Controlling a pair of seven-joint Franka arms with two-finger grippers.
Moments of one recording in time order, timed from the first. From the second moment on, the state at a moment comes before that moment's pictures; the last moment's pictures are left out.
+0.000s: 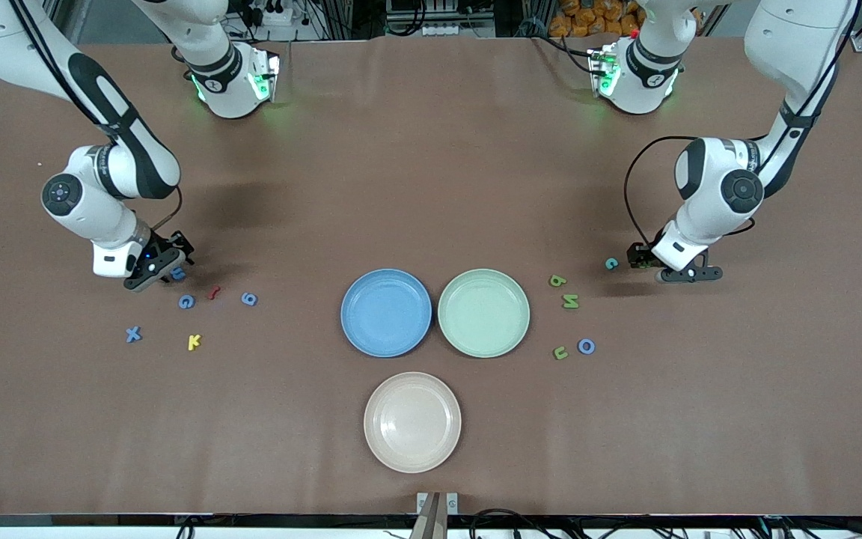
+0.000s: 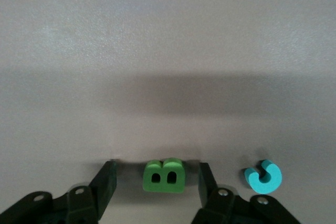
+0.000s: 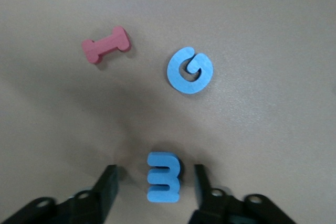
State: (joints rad) left arm 0.07 0.32 -0.15 -2.44 0.03 2.75 -0.14; right arm -0.46 0.35 0.27 -2.42 -0.22 2.79 -0.71
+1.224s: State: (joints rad) left arm -0.11 0.31 -0.16 -2.23 0.03 2.72 -0.25; right arm -0.44 0.30 0.27 -2.36 -0.22 2.66 -0.48
